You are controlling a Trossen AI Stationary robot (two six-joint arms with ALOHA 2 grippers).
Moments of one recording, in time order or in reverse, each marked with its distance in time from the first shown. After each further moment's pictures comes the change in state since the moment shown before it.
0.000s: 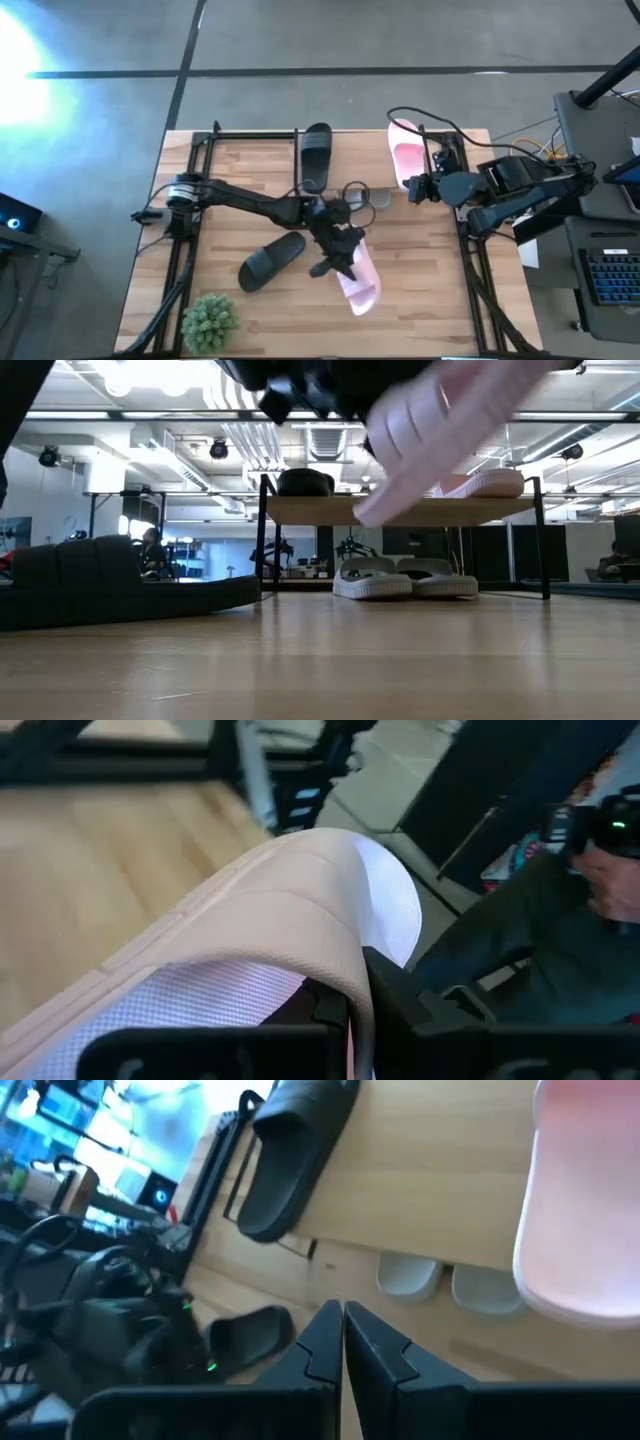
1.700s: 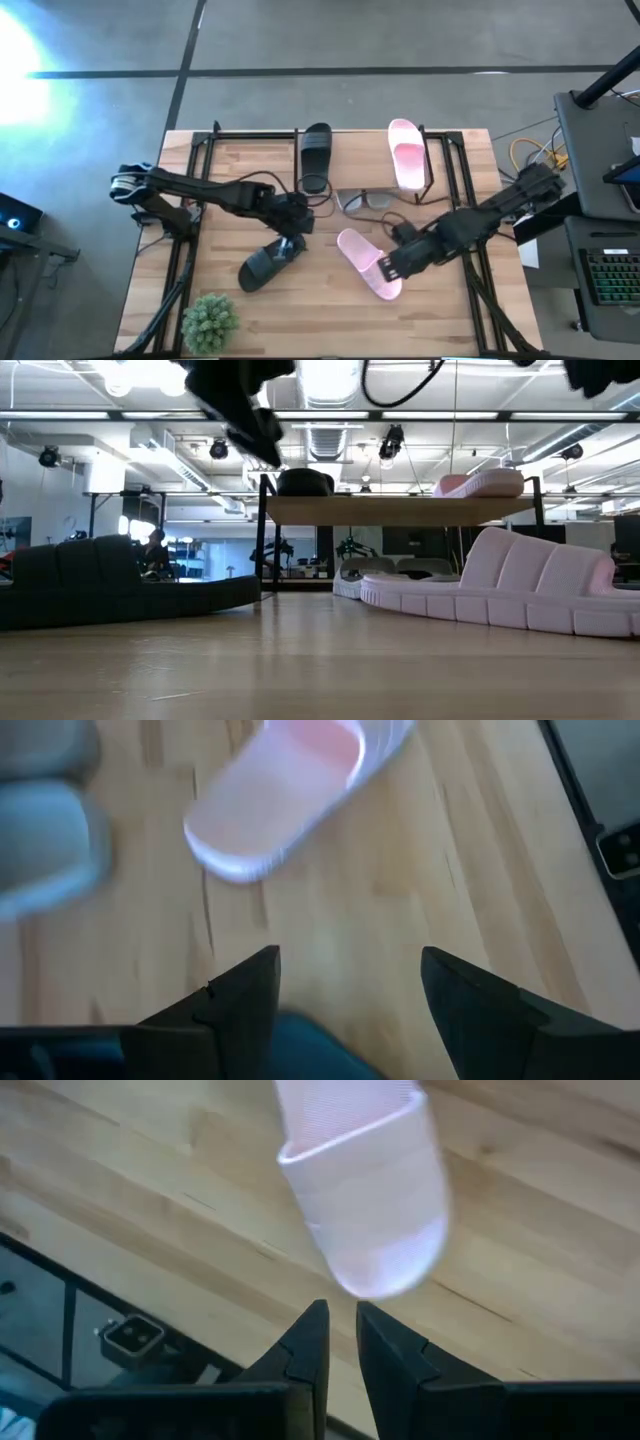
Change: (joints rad) left arm -0.005 -0.435 -0.225 -0.621 -0.585 0.026; right arm 0.238 0.399 -0.002 -0.030 -0.585 0.282
